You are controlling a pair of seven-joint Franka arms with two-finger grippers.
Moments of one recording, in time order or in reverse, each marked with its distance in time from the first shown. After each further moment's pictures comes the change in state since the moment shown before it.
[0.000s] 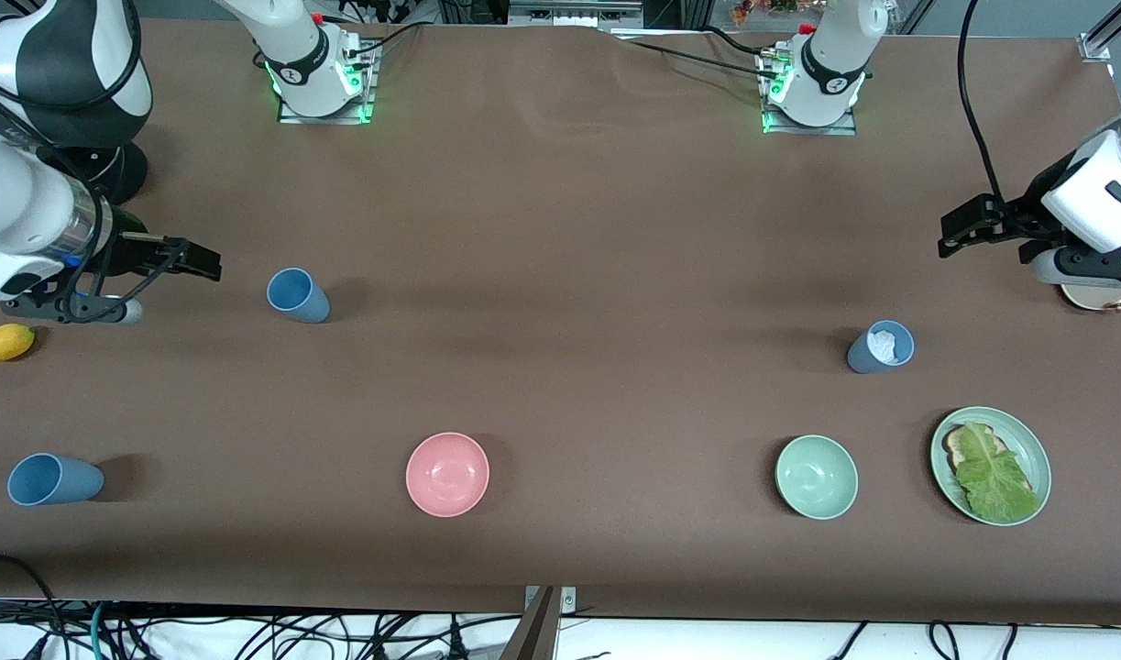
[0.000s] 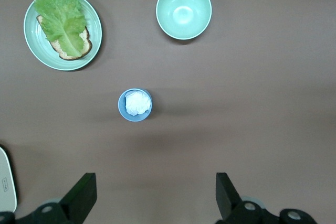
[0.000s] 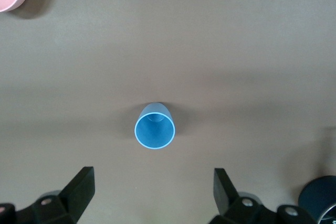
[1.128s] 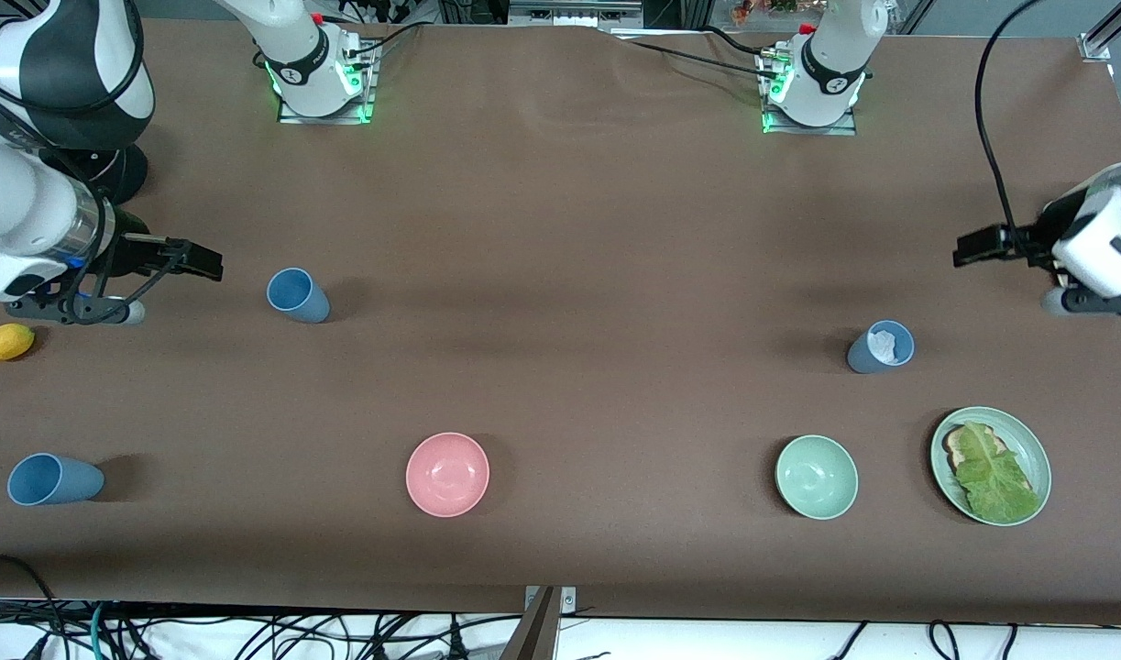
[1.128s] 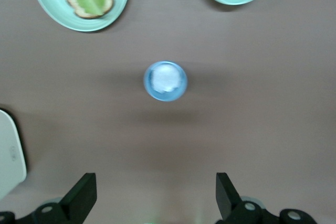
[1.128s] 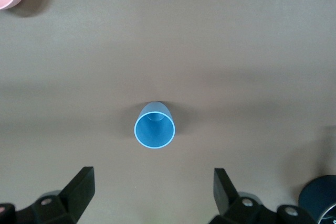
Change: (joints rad) left arm 0.094 0.081 0.006 -0.096 0.062 0.020 0.005; right arm 0.000 0.003 0.000 -0.004 0.000 0.000 0.000
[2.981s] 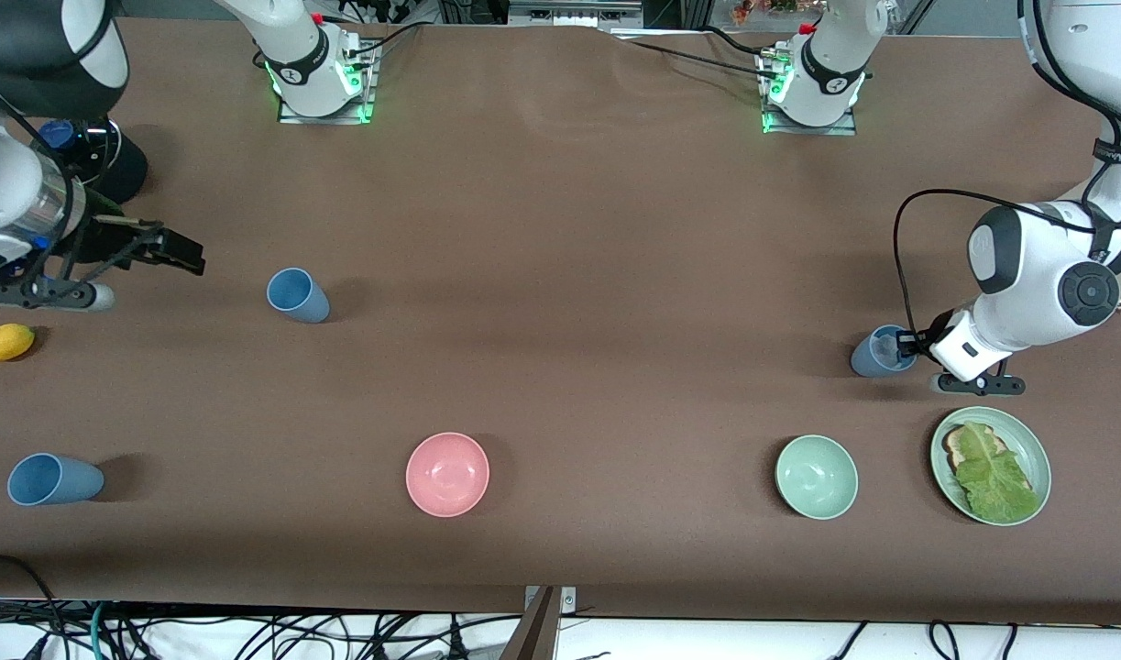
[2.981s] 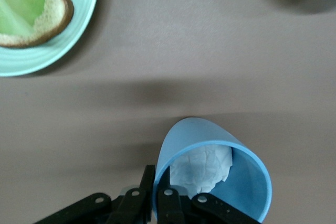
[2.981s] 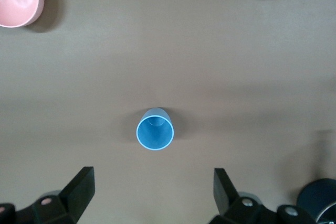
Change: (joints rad) left arm 0.090 0.237 -0.021 -0.348 0.028 0.687 0.102; right arm -0.002 -0.062 -0.008 0.015 0.000 -0.007 0.000
